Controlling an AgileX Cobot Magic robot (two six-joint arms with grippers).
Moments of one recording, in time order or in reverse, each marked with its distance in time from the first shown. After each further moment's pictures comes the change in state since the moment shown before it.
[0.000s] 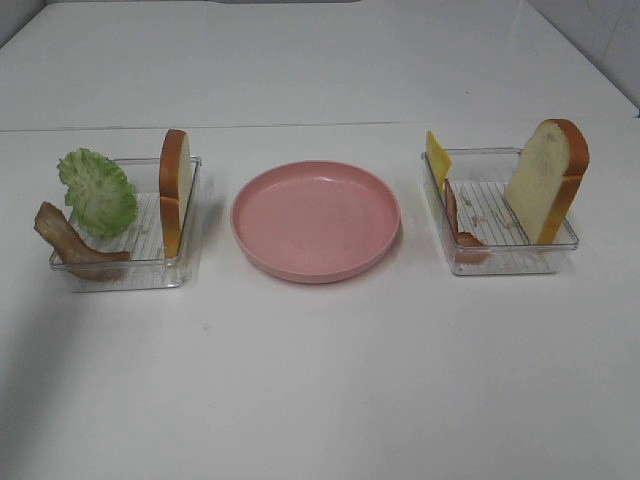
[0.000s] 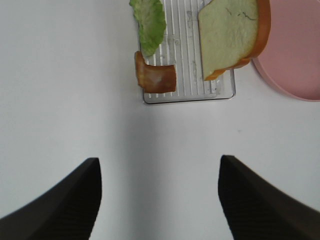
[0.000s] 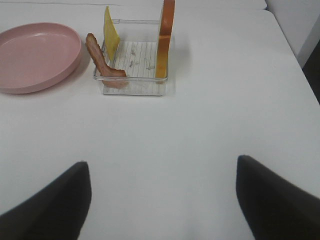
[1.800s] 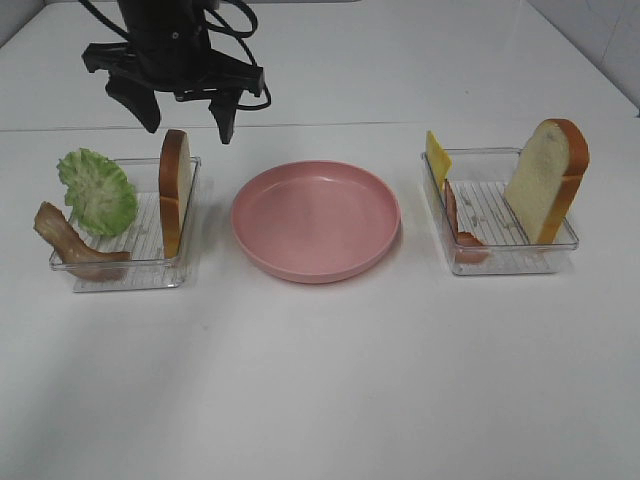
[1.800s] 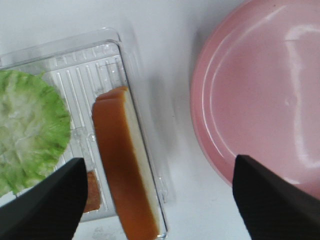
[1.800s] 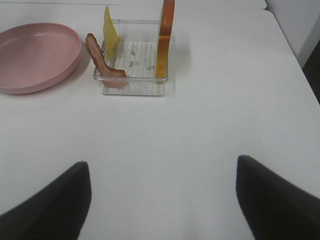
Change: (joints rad) left arm -0.467 0.879 -0.851 0.338 0.154 -0.359; right arm 0.000 0.000 0.000 0.000 0.000 0.000
